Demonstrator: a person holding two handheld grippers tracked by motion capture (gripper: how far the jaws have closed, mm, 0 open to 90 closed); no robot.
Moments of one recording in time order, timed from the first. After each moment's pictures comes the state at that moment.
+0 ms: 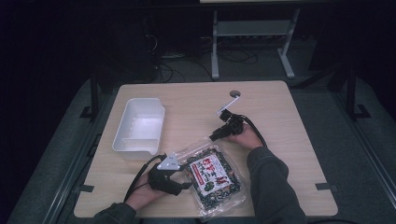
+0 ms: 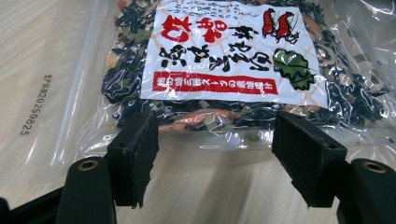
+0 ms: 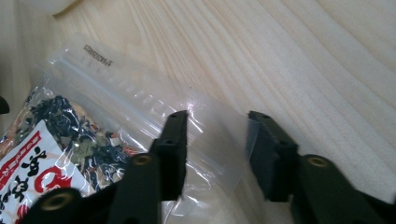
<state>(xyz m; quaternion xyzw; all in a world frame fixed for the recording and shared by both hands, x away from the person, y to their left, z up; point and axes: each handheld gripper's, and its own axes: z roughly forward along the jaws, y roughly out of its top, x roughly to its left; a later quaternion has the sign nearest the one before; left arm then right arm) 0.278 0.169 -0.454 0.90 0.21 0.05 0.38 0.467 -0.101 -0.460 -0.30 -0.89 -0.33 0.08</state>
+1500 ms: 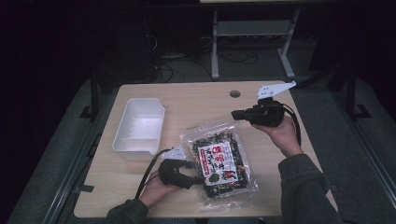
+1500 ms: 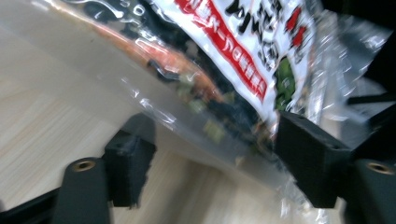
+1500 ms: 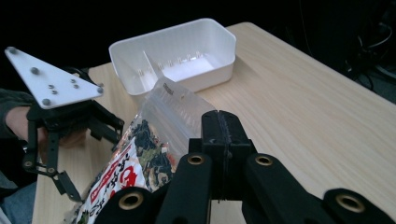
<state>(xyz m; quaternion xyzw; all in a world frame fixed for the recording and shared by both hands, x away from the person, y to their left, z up) 0.296 0.144 -0.451 0.84 0.24 -0.05 0.48 0.377 -0.180 -0.316 -0.23 -0.83 -0.51 -0.07</state>
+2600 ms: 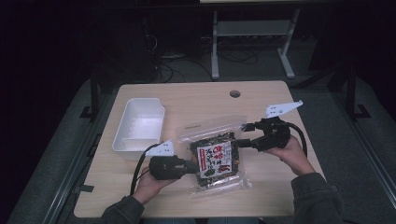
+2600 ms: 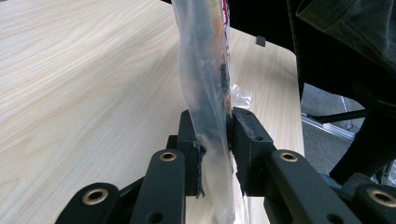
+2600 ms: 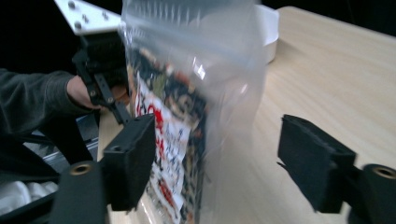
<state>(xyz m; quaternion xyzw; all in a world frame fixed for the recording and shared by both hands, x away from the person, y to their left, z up) 0.292 0.166 -0.421 0.83 0.19 -0.02 0.53 0.347 -0.198 -0.357 -0.22 -0.81 -0.54 0.02</state>
